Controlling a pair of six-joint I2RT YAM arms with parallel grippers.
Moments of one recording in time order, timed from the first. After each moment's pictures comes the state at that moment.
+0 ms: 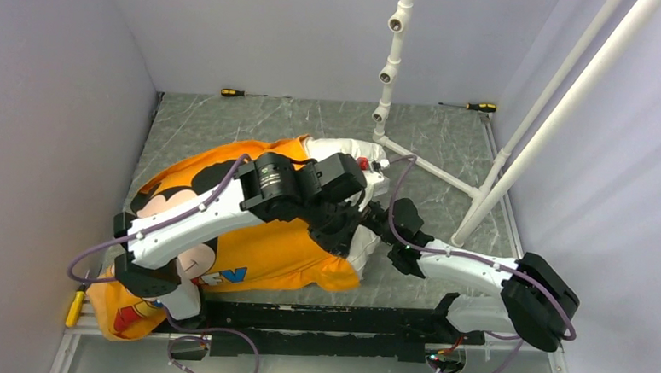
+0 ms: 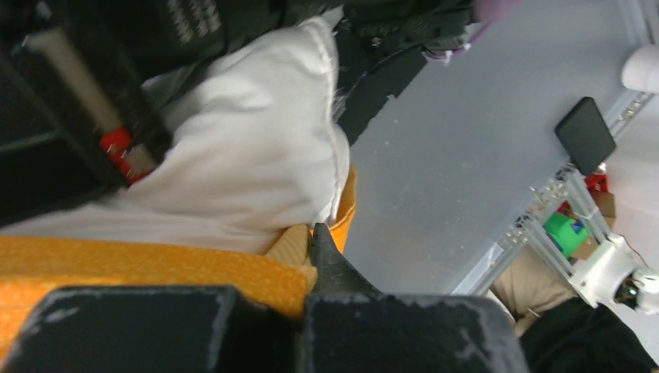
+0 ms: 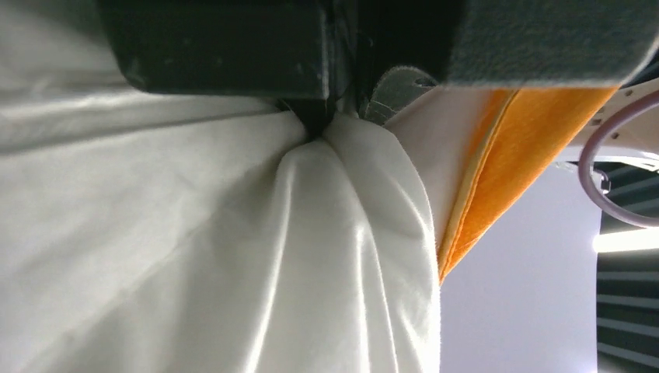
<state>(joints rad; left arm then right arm) -1.25 1.60 1.98 -1.32 0.11 -0.55 0.88 1.23 0.52 0.92 -0.22 1.35</state>
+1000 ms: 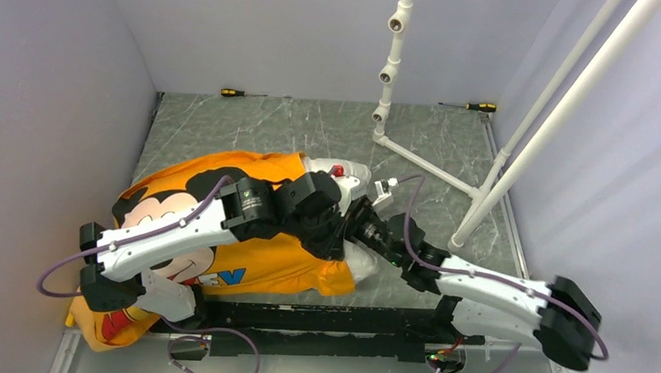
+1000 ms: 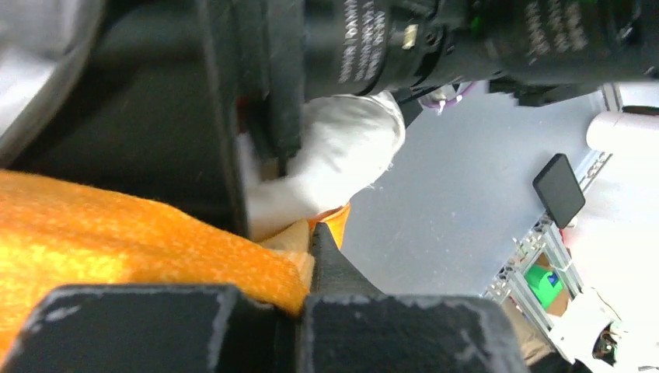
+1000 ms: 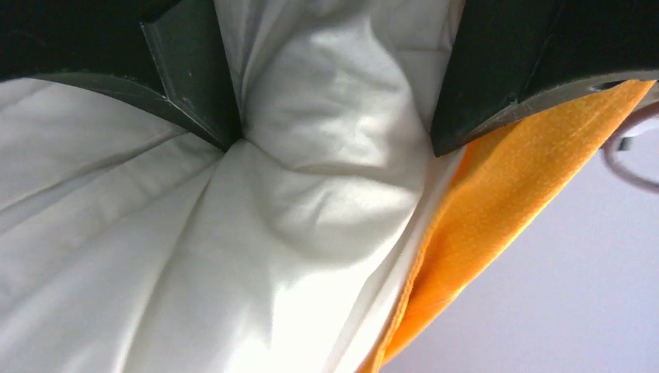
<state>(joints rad) -1.19 1.41 1.58 -1.01 0.11 -0.64 1.02 1.07 0.46 0.63 0.06 1.25</state>
